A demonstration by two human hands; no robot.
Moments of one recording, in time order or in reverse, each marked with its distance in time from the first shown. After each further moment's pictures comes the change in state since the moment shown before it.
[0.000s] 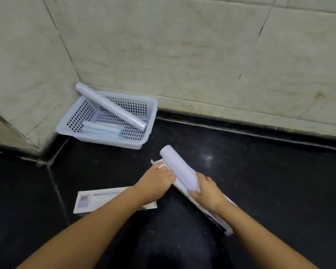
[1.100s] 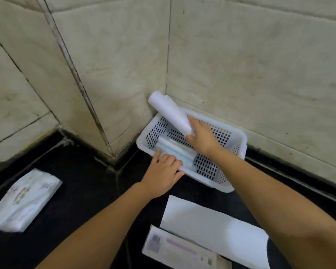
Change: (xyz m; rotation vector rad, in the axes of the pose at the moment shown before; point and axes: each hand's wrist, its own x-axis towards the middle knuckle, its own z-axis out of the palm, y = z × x) left_hand -0.097 -0.201 0.034 -0.146 0.197 -0.606; right_hand 0.220 -0.307 -0.011 -0.116 0.148 -0.564
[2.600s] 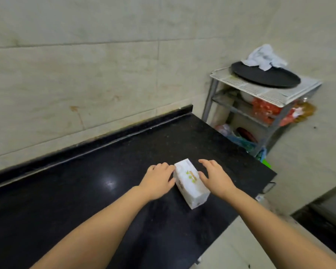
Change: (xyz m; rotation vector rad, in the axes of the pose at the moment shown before) left_hand -0.021 0.768 0.044 -0.236 -0.326 0.967; right_hand -0.794 0.357 -0.218 -0.014 0.487 1.161
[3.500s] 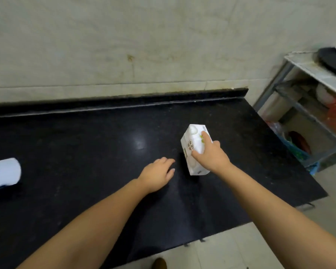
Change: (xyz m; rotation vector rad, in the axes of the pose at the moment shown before) left_hand -0.093 -0.037 0.065 -0.225 -0.016 -0.385; right_hand 0.020 -0.082 0.047 0.004 -0.237 -0.040
